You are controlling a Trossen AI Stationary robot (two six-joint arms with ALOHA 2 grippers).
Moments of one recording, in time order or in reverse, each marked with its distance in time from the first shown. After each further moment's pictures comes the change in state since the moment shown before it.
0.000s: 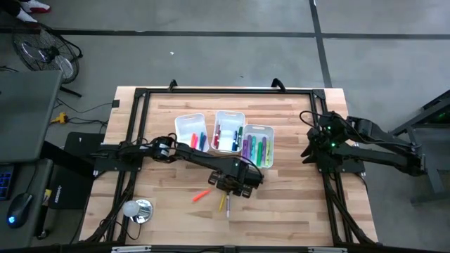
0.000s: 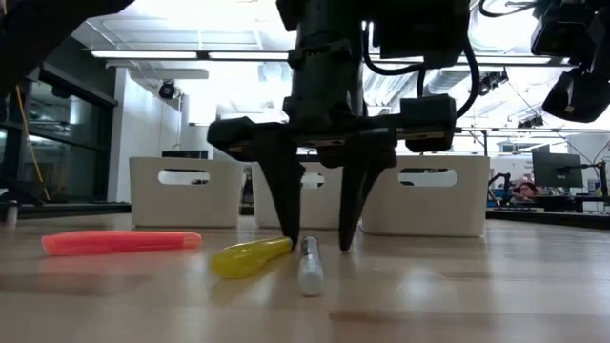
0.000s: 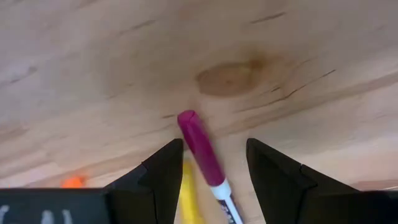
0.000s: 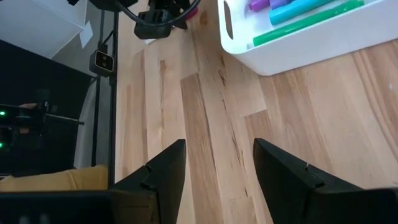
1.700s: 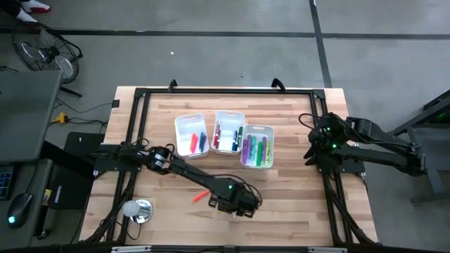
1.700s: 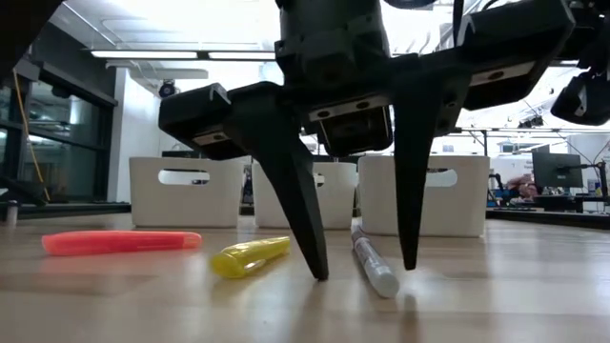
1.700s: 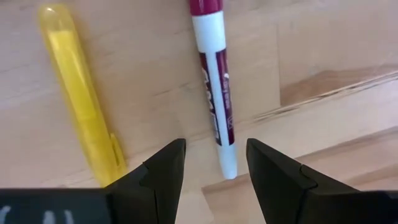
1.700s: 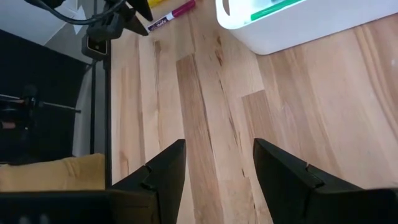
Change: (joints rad) left arm -0.161 0.002 0.000 0.182 -0.002 -0.244; right arm 0.000 0.000 0.000 -0.075 0.003 -0.038
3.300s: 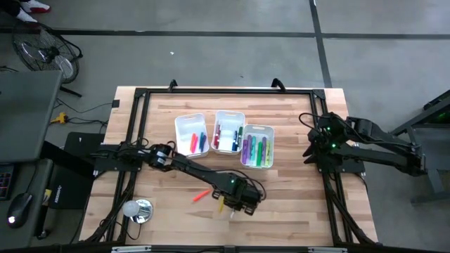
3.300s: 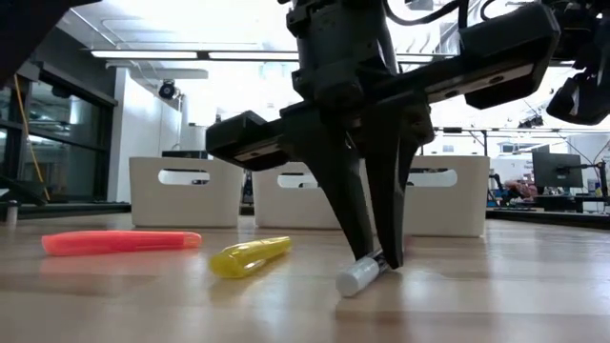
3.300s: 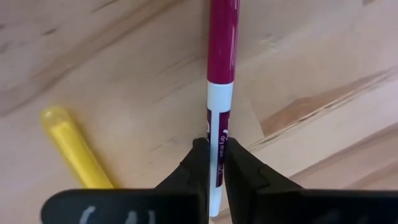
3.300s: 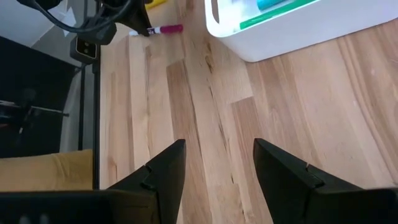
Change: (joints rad) left arm 0.051 0.055 0.002 0.012 -0.045 0.228; right arm 0.000 0.000 0.000 0.017 0.040 -0.008
